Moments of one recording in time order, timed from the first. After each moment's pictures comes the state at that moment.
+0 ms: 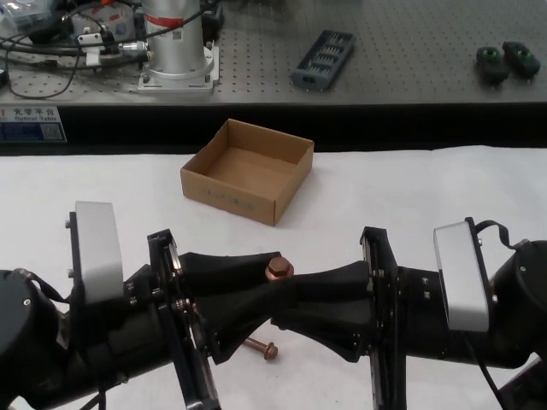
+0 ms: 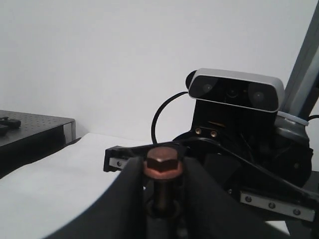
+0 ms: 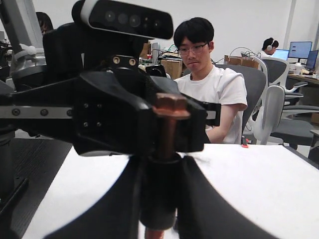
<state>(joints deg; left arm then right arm) -32.5 85.8 -15.3 -76.9 41.3 -12.0 40.5 97.5 -21.7 -82.6 -49.5 8.1</state>
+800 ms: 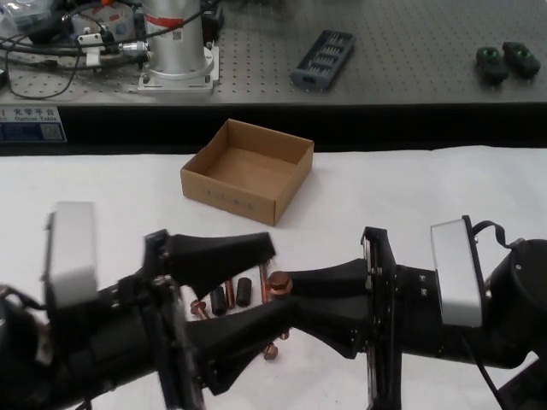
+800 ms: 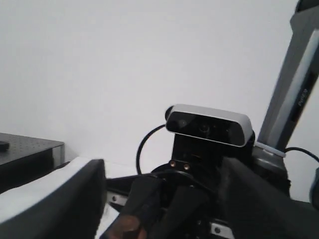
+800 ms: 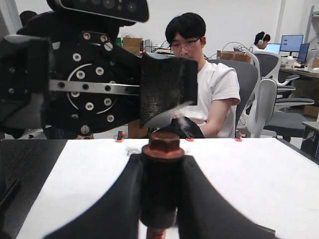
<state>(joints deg) -32.4 85.8 -14.1 -85.2 41.3 -18.4 40.0 97.5 -21.7 -80.6 -47.7 8.0</state>
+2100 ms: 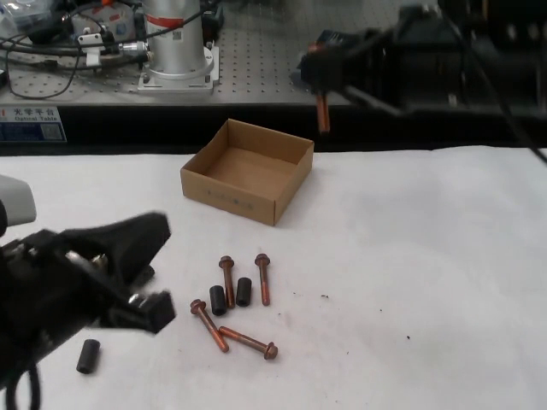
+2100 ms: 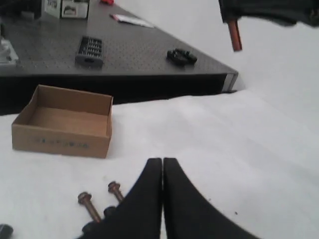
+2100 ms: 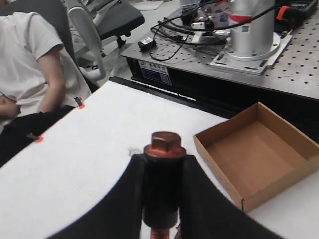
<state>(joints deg) -28.4 50.2 -16.9 -20.6 8.4 -15.5 34.5 82.8 -68.5 13.3 -15.1 12.8</state>
